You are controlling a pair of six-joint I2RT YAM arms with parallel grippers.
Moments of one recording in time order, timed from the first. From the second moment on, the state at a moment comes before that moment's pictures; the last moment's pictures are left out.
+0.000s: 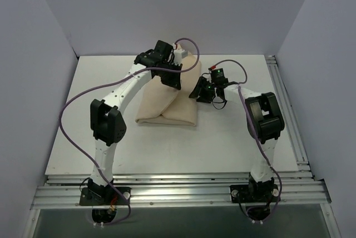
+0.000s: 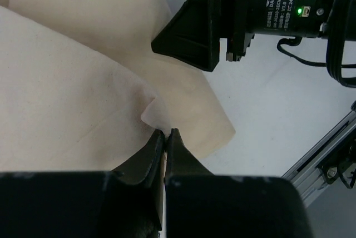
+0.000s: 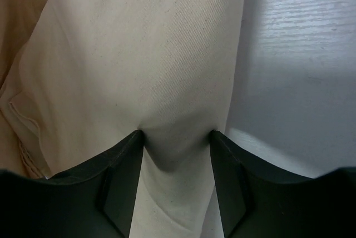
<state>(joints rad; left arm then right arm) -0.53 2.12 2.14 -0.94 0.33 -0.13 0.31 2.03 1.32 -0.13 -0.34 0.67</state>
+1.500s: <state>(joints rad) -0.61 2.46 2.41 -0.88 0.39 -0.21 0.23 2.00 1.36 -0.23 -0.26 0.72</state>
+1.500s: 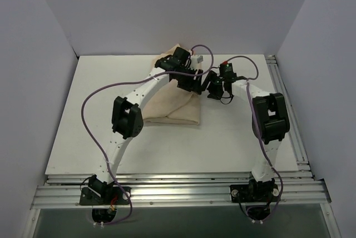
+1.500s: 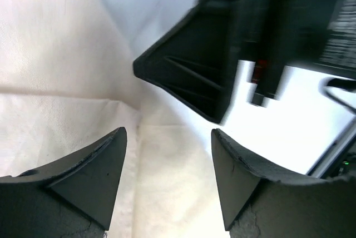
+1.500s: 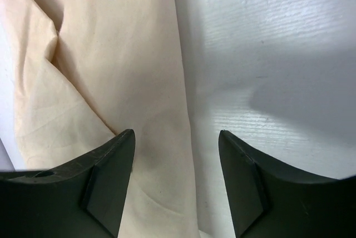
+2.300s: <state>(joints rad) -0.34 2.11 2.08 -0.98 -0.01 -0.05 0.32 2.03 1.45 -0.21 -0.35 0.61</state>
